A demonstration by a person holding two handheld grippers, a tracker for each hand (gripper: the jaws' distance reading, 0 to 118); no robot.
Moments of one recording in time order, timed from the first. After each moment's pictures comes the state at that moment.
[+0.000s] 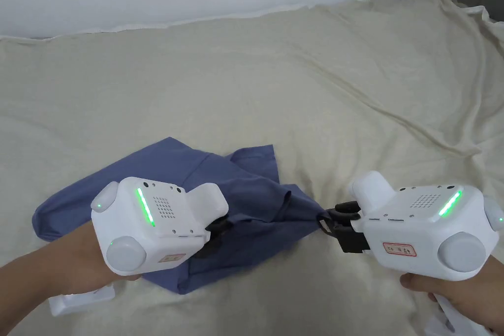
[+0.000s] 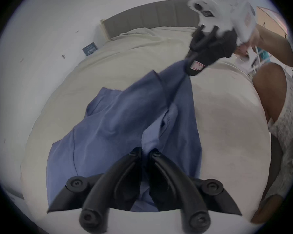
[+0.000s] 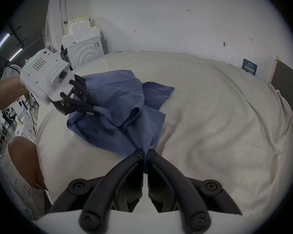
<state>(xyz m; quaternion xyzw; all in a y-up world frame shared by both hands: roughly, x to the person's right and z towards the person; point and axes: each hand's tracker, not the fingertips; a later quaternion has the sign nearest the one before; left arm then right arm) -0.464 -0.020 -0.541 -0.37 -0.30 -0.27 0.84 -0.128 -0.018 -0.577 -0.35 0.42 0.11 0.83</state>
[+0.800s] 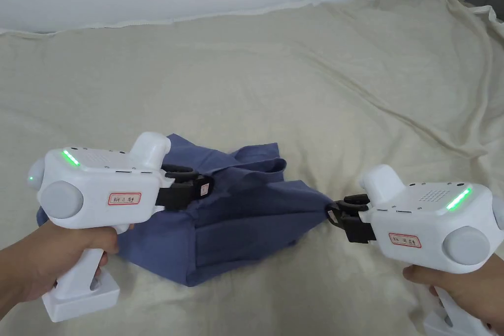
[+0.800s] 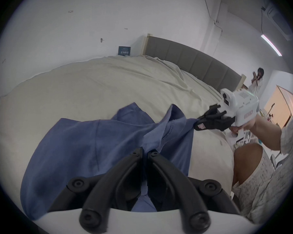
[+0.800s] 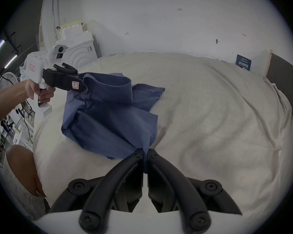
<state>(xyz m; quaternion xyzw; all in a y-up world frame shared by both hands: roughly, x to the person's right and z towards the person) -0.539 0.013 -0.559 -0.35 -0.28 0.03 0.89 -0.126 -0.022 -0.590 -0.35 0.39 0.09 0.85</state>
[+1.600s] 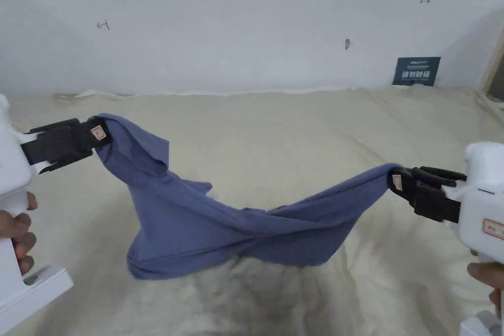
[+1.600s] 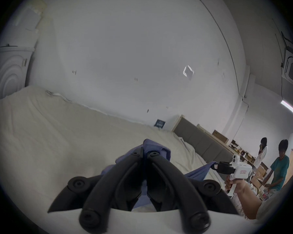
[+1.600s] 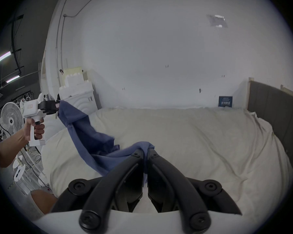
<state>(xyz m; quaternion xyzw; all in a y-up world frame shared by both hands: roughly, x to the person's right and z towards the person) -0.681 0.191 -0.387 -0.10 -0.08 0.23 0.96 -0.090 0.156 -0.539 -0.17 0.37 -0.02 0.91</state>
